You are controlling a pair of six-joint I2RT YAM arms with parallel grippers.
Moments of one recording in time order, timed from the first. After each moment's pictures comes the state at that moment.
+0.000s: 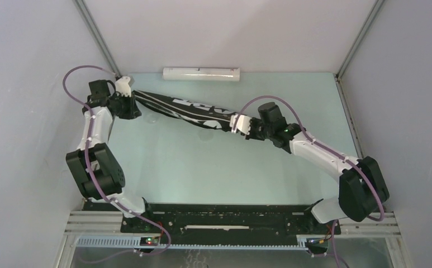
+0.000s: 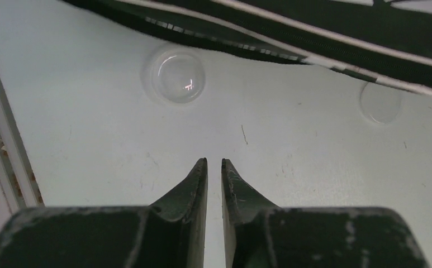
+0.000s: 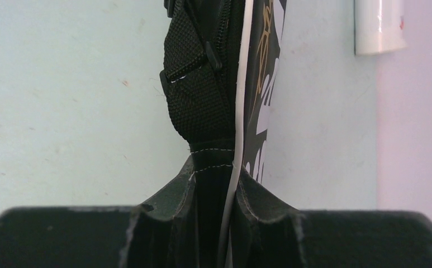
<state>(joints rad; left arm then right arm) 0.32 1.62 1.34 -0.61 0.52 0.33 0.54 1.43 0.99 -0.25 -0.20 -0.92</state>
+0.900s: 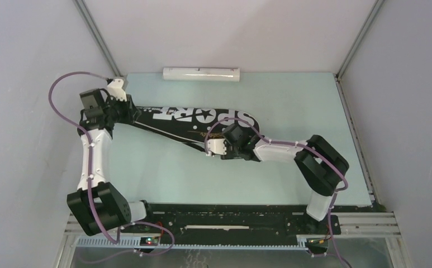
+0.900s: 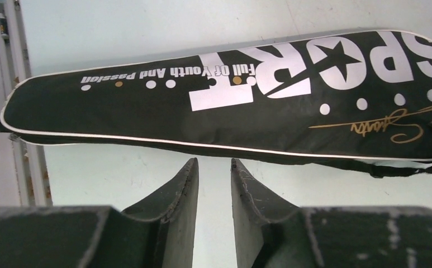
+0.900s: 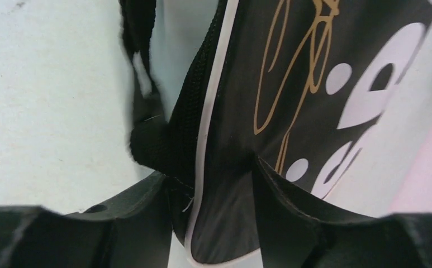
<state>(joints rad) 0.32 1.28 1.15 -0.49 0.54 0.24 0.83 1.76 1.04 -0.16 0.11 -0.90</state>
